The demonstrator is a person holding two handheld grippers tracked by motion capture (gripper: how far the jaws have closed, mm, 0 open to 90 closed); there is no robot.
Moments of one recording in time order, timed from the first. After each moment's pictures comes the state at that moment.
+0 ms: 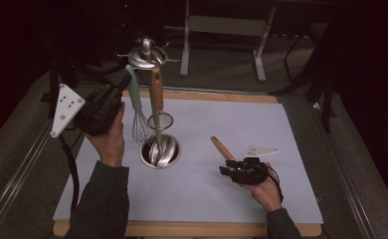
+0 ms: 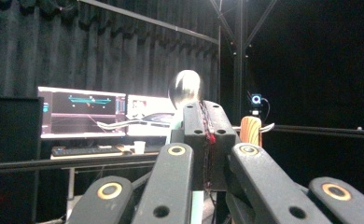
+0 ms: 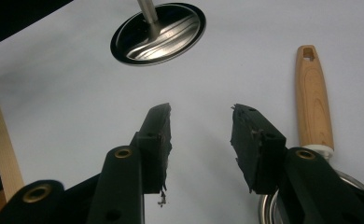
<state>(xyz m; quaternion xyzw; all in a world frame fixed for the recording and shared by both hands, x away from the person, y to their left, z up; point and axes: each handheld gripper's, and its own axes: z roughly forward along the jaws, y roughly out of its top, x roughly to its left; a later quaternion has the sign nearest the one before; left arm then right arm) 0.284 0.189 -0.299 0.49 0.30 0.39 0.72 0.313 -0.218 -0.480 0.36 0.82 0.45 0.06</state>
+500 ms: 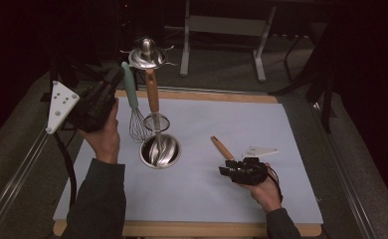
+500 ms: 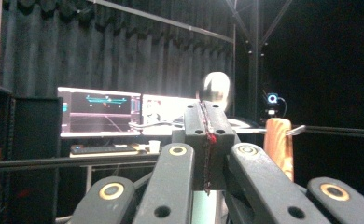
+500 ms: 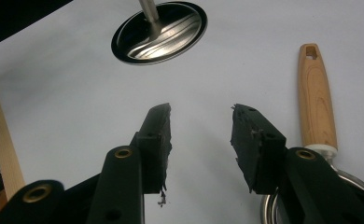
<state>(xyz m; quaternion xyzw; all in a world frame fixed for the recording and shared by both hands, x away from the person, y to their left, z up) 0.291 0.202 -0.298 0.49 0.32 0.41 0.70 0.314 -0.218 -0.481 0.36 0.82 0.45 0.06</state>
